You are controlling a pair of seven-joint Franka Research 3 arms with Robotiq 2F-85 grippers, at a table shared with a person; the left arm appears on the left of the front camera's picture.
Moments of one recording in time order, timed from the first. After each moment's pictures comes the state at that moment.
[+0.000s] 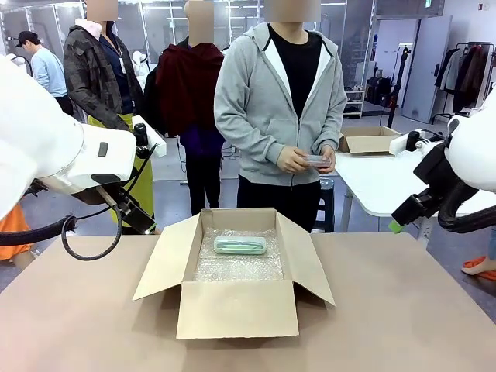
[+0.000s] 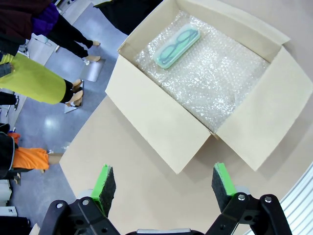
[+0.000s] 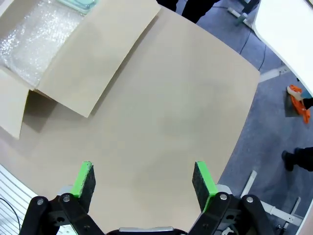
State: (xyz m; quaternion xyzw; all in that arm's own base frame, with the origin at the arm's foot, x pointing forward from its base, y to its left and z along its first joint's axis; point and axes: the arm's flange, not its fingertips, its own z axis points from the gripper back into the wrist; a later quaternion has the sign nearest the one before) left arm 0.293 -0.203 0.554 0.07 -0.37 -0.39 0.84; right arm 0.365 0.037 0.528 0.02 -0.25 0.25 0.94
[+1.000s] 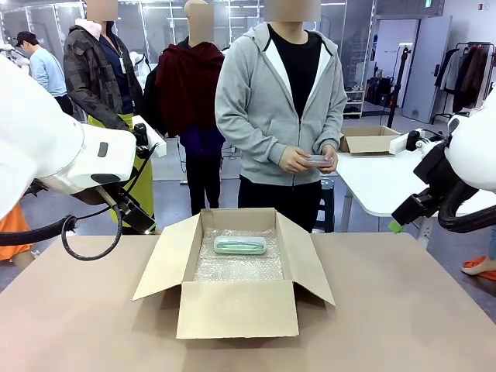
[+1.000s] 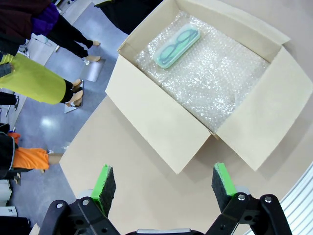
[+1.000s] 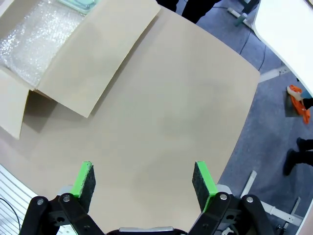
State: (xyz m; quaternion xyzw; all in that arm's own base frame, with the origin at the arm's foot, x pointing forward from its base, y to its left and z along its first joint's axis) left arm 0.293 -0.203 0.554 0.07 -0.37 -0.39 0.84; right arm 0.365 0.037 0.529 0.02 -0.25 0.25 0.94
